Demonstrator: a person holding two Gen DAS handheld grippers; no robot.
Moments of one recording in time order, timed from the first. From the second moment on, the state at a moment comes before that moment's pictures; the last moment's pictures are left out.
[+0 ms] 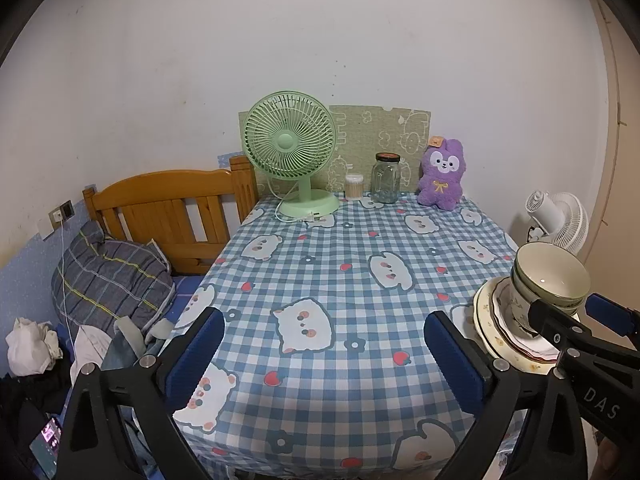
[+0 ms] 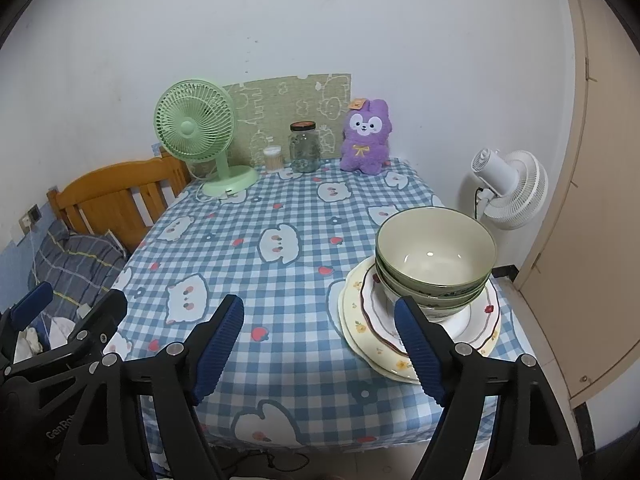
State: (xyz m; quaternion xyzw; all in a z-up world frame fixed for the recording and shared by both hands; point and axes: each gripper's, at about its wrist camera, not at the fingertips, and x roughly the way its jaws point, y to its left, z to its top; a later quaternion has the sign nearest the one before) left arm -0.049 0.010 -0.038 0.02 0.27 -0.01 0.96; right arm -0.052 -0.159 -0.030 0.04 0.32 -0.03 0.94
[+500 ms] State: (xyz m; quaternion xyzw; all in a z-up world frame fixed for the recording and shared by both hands) left arm -0.041 0.013 -0.038 0.01 0.27 0.00 0.96; right arm -0.046 -0.160 -0.031 0.04 0.33 -0.03 0.94
